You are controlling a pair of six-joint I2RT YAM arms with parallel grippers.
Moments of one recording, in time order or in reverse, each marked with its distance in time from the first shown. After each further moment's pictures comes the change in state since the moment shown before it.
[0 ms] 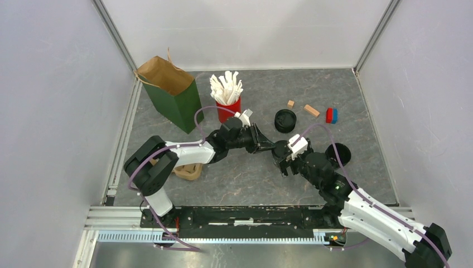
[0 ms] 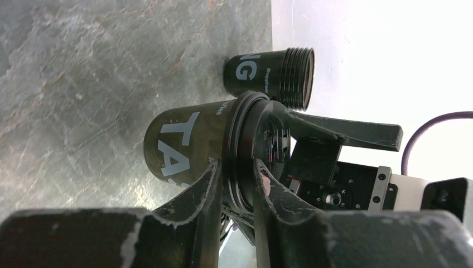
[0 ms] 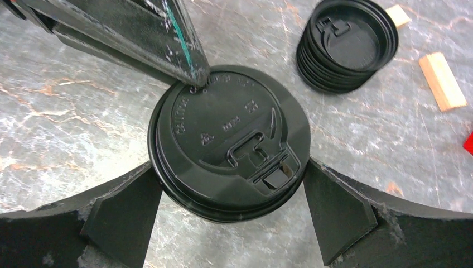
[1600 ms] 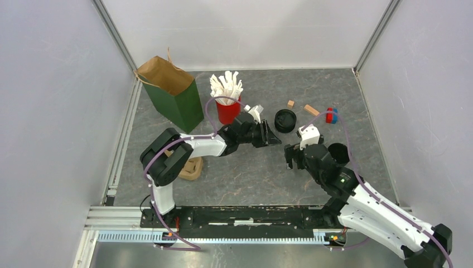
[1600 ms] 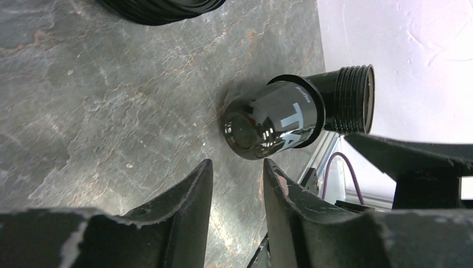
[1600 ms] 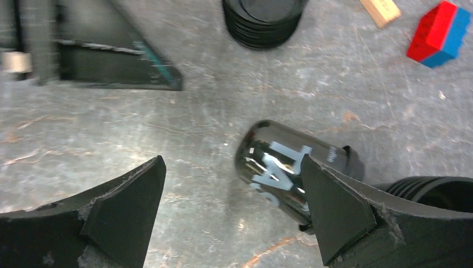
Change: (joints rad) left arm -0.015 0.193 0.204 -0.066 -0.069 0.260; right arm -0.002 0.040 0.233 -0.367 0.228 0.272
